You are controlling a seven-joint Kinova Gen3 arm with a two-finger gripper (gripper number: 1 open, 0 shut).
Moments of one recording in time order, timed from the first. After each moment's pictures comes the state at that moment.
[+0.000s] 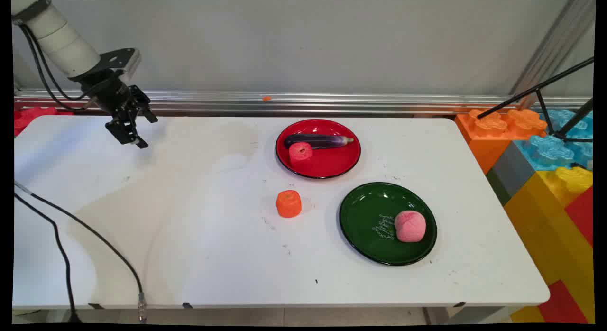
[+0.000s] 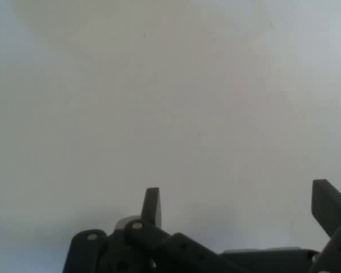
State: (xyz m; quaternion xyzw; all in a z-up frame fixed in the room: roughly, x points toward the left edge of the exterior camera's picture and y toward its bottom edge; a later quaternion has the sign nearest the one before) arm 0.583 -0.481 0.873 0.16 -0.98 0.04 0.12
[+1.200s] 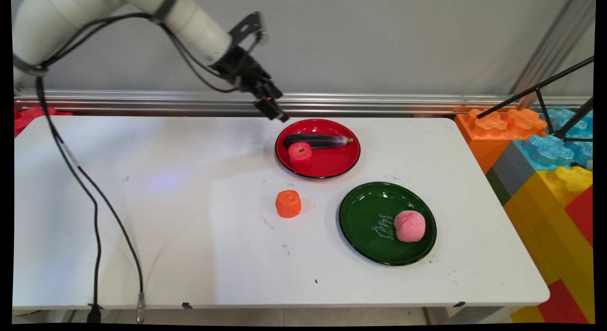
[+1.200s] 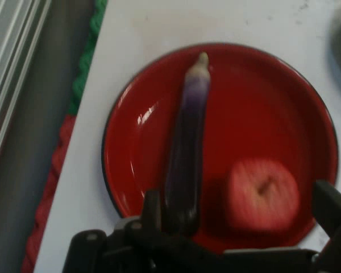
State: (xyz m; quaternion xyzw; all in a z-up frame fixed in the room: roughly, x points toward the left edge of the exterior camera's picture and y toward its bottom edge) arm 0.331 -0.568 0.891 0.23 -0.92 0.11 0.29
